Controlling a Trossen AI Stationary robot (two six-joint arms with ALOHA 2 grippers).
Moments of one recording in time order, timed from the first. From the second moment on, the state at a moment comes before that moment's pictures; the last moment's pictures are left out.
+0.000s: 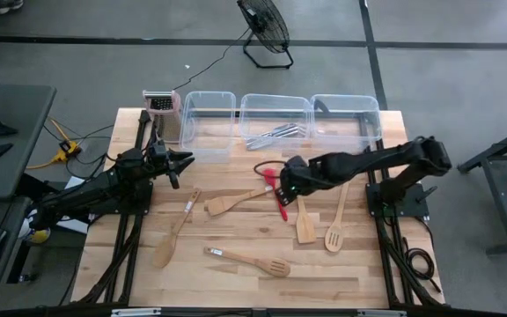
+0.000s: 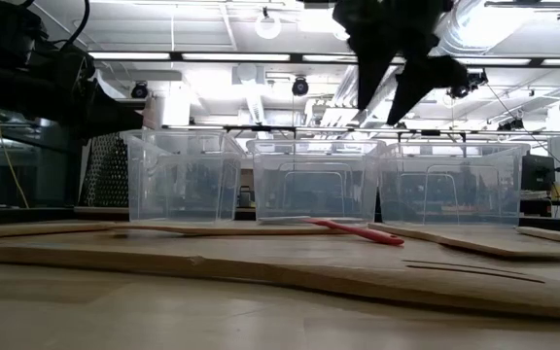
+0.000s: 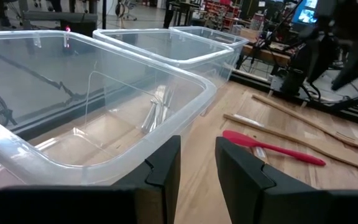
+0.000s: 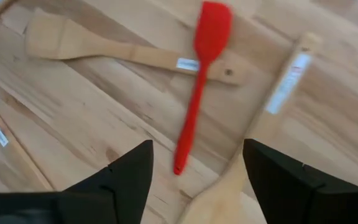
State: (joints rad) left arm 0.44 0.10 0.05 -0.01 0.00 -0.19; right arm 0.10 1.58 1.29 -0.91 0.18 1.10
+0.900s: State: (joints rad) left arm 0.44 0.10 0.05 -0.01 0.01 -0.19; right arm 0.12 1.82 1.29 -0.75 0.20 1.17
